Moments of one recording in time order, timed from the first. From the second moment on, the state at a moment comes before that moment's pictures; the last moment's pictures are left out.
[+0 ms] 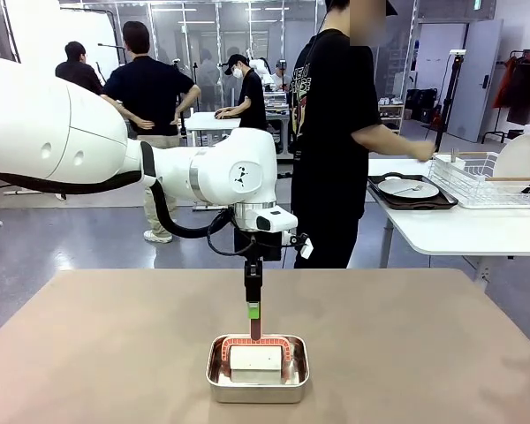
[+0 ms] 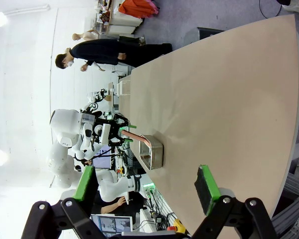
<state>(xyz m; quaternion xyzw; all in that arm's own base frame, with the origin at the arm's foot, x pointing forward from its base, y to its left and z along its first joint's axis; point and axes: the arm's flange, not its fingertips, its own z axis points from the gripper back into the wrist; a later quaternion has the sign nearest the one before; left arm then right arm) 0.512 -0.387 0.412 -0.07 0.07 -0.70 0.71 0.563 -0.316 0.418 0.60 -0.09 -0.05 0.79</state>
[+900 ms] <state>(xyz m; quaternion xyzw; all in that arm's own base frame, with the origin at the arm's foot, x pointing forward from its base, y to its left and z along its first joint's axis) 0.505 -0.387 0.421 -0.10 0.06 -0.71 0.69 0.563 -0.316 0.418 0.60 -0.09 -0.05 0.79</state>
